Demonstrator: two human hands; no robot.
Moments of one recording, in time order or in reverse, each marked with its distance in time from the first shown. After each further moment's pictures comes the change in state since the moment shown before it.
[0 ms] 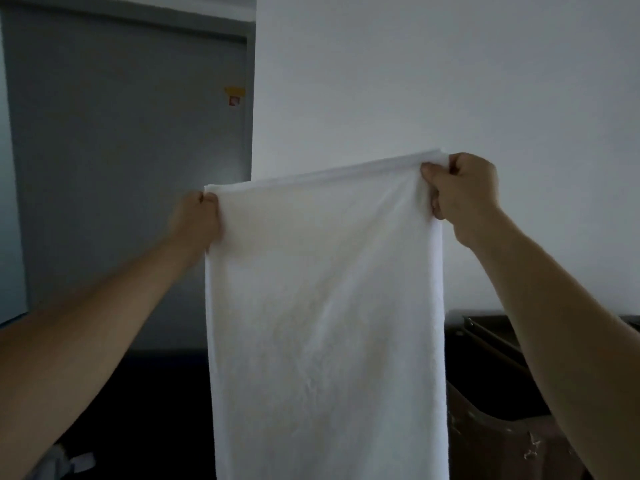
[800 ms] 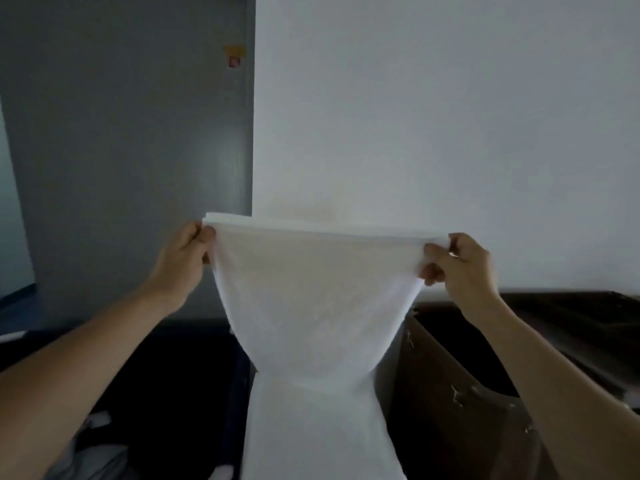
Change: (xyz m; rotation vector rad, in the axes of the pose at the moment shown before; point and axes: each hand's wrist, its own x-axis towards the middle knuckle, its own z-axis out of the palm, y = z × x) left_hand -0.078 -0.079 -0.006 -0.281 -0.217 -0.046; right_hand -0.080 0.135 -0.004 0.008 -0.141 0.182
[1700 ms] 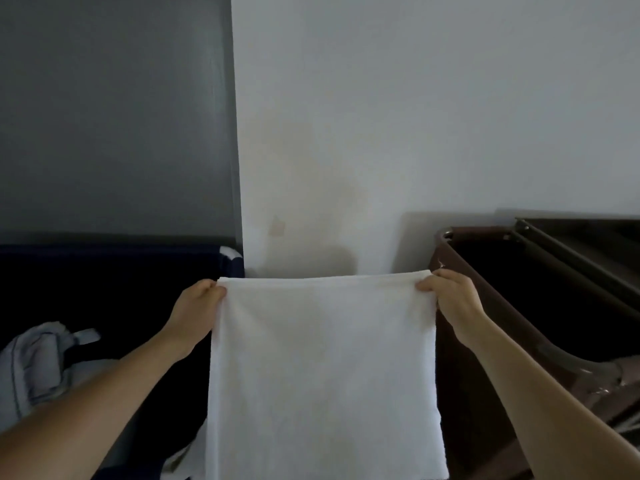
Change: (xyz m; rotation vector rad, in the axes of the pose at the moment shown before) left_hand -0.022 -0.286 0.067 0.249 -0.205 -0.562; right_hand -0.008 0.238 0.105 -0.167 -0.174 0.561
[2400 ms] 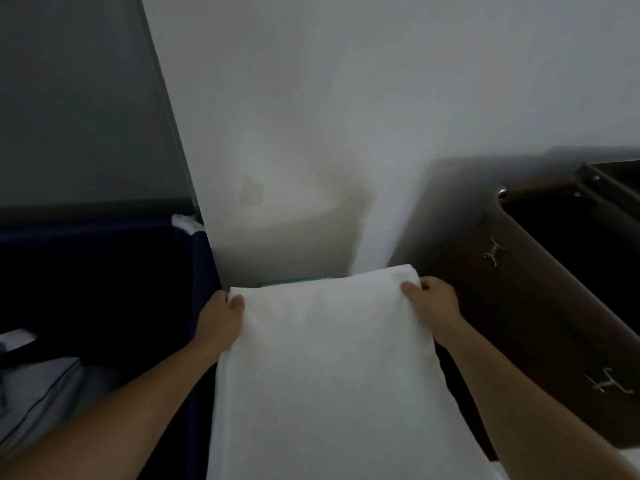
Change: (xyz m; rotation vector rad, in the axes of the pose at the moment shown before) left_hand 0.150 -0.094 0.121 0.228 -0.142 -0.233; right_hand 0.135 0.129 0.107 -0.346 0.049 0.253
